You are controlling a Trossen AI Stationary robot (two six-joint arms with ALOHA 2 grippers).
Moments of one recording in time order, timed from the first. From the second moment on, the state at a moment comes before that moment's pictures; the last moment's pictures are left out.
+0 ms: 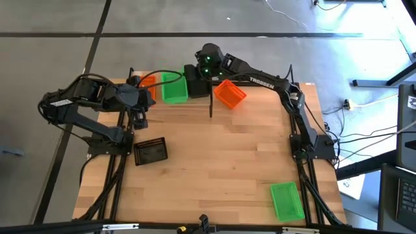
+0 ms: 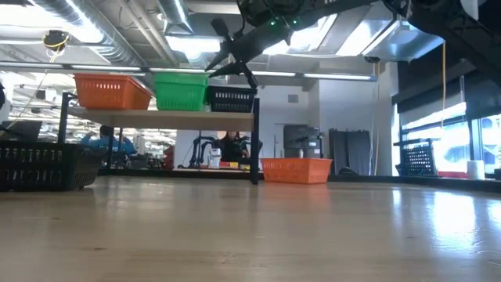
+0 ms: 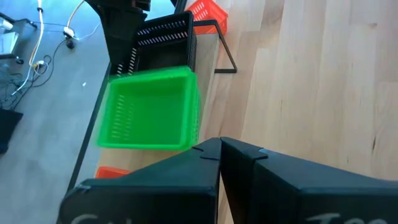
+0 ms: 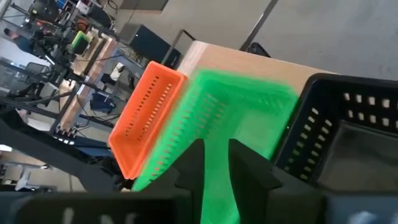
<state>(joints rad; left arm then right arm) -0.05 1.09 1.60 -1.32 -0.49 0.00 -0.44 2.17 2.14 -0.44 -0.21 0.78</state>
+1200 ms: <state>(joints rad) -0.05 1.10 1.56 -1.49 -0.42 -0.48 -0.32 1.77 2.14 -1.34 -0.24 0.04</state>
